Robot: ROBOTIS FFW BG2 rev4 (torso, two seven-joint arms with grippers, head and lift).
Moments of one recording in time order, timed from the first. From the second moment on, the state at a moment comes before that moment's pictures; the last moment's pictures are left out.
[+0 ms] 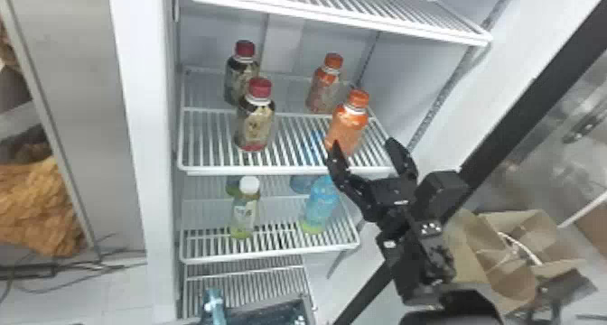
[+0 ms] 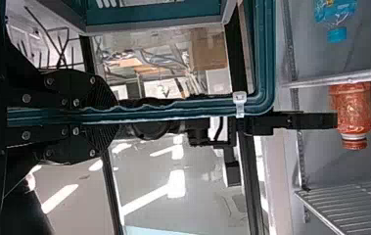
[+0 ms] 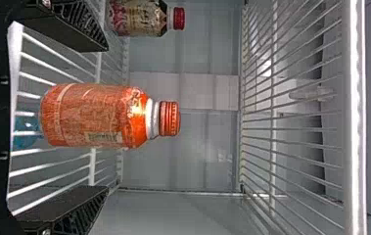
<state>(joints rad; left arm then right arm) 0.49 0.26 -0.09 -2.08 1.28 1.21 -0.54 0.29 -0.11 -0.15 -1.93 -0.12 -0.05 0.17</state>
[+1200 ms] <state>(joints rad) 0.49 0.26 -0.10 -2.08 1.28 1.21 -0.54 0.07 -0.12 -0.10 -1.70 -0.11 -0.16 0.14</state>
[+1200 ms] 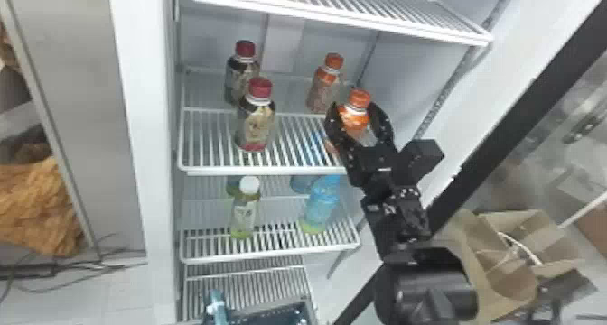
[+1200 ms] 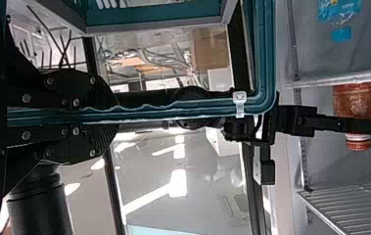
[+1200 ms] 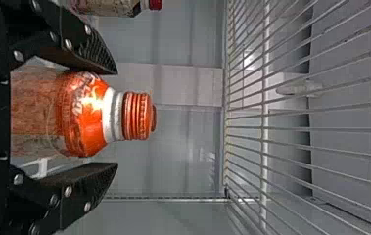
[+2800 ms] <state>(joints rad) 0.49 0.25 -0.09 -2.08 1.28 1.21 -0.54 0.74 -0.15 -0.06 -2.74 -0.41 0.70 0.24</state>
